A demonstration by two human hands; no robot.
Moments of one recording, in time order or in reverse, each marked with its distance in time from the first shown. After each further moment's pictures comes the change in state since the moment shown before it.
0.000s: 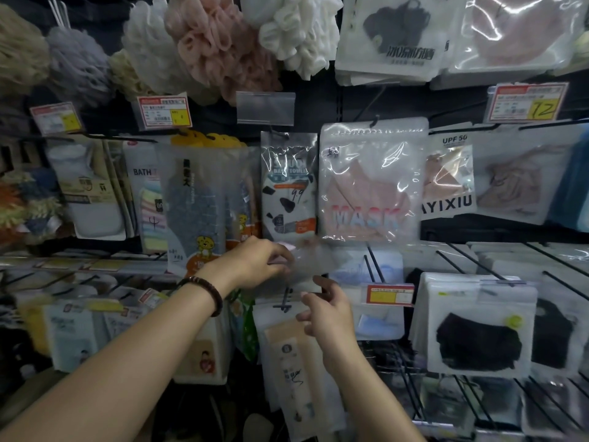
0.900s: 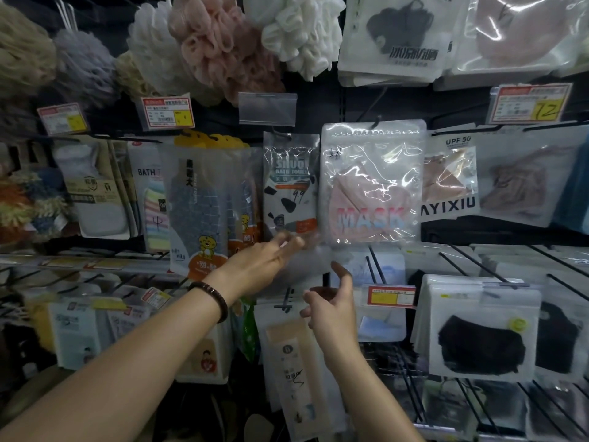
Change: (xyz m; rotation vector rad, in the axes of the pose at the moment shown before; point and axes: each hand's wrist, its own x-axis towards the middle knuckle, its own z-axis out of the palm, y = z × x) left_hand -0.009 0.015 0.009 0.391 0.124 0.281; right_hand 0.000 -0.001 -0.004 -0.009 -0.009 -0.155
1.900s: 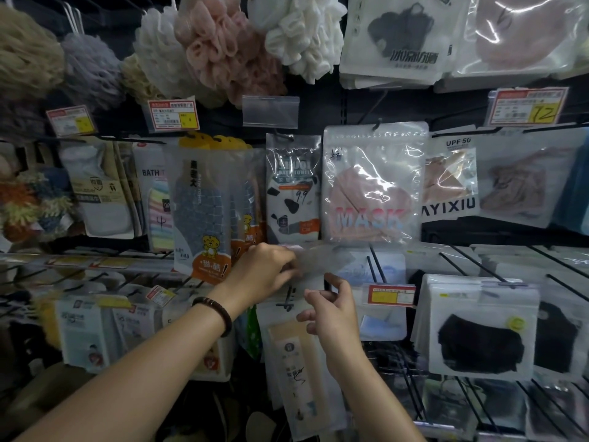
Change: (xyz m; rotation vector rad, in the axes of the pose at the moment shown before) left_hand -0.012 0.008 0.015 -0.221 0.337 -0.014; right_hand -0.013 -0.008 0.001 0.088 -0.029 0.112
